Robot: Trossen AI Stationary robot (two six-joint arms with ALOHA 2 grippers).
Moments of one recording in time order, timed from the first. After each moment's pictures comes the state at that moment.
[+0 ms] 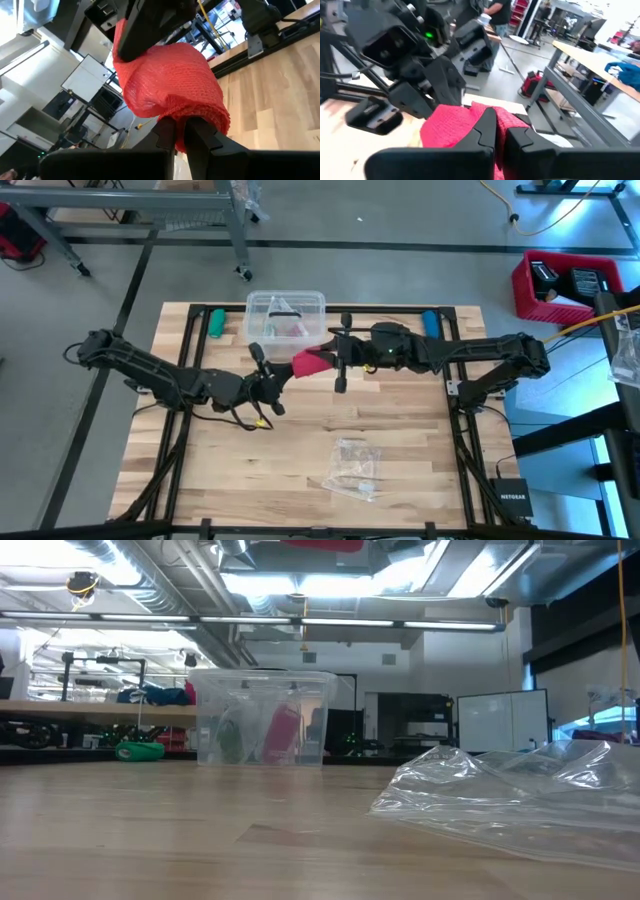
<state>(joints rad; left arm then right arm) -0.32 1.22 0.87 0.25 -0.86 0.68 -0.01 1.46 1.28 0.07 0.12 -0.27</state>
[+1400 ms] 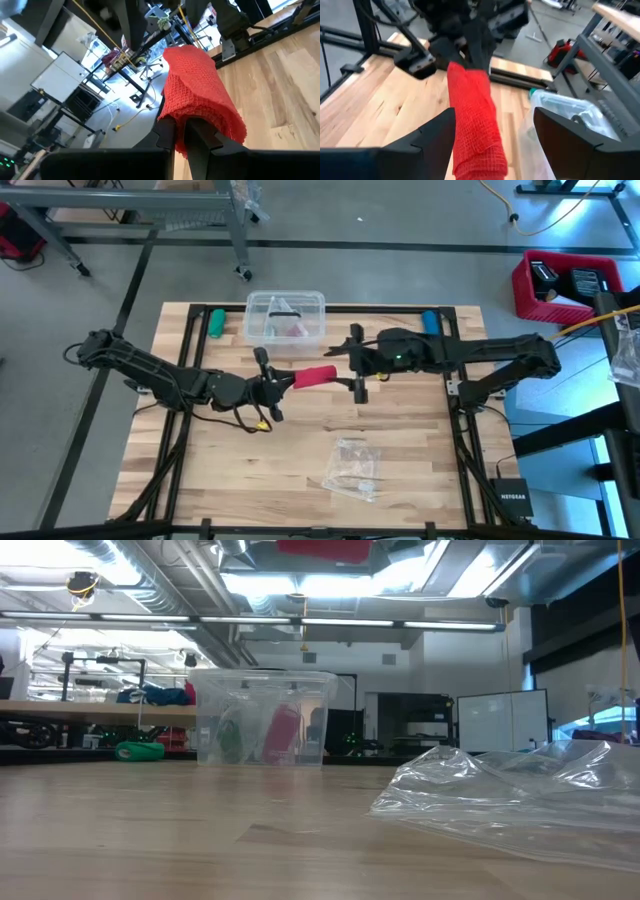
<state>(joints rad) -0.31 1.22 0.87 0.17 -0.76 0.57 0.03 1.37 1.28 -0.25 0.06 -0.24</state>
